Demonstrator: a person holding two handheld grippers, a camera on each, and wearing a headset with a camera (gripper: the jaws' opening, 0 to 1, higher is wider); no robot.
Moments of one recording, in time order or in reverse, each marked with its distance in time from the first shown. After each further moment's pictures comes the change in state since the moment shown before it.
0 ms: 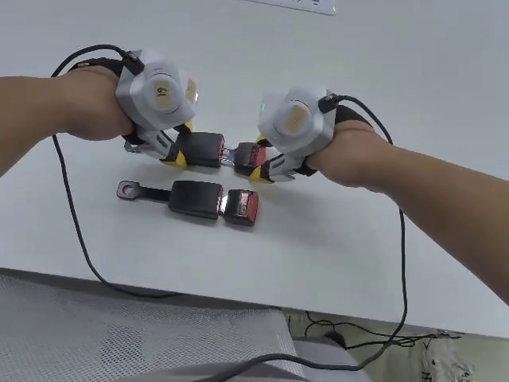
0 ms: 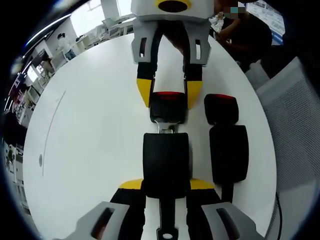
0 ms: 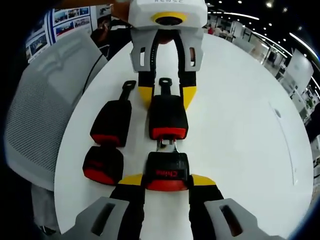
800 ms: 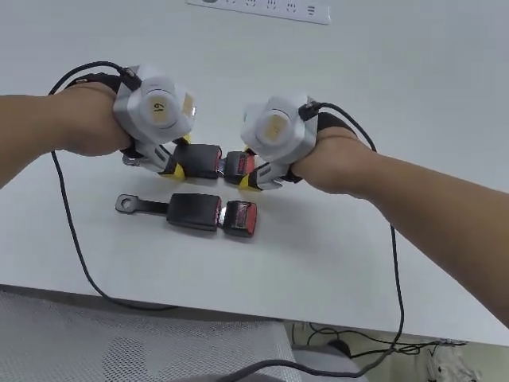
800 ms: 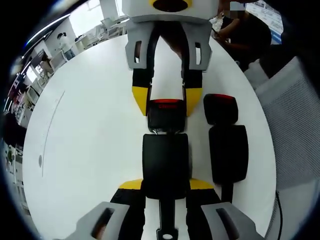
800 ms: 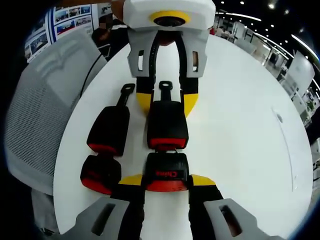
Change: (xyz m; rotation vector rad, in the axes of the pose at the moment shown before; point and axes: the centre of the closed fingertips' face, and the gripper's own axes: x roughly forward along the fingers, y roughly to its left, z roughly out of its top) left arm 0.003 0.001 -0.003 0.003 0.000 -0.005; right arm 0.007 0.000 0.012 -0.014 0.002 0.003
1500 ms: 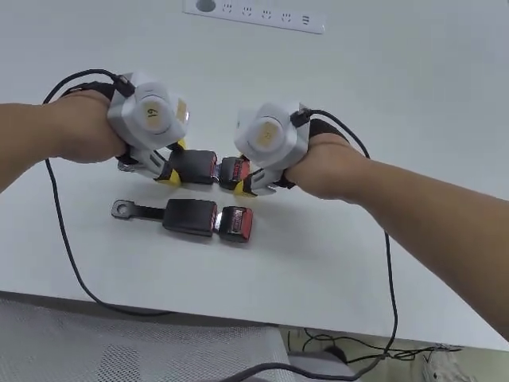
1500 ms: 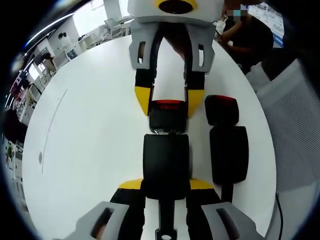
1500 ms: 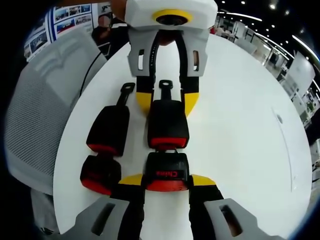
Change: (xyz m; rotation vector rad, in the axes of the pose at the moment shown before) left arm 0.000 -0.001 0.000 -0.022 -0.020 0.010; right arm 0.002 -0.002 0.000 -0.008 0.013 -0.004
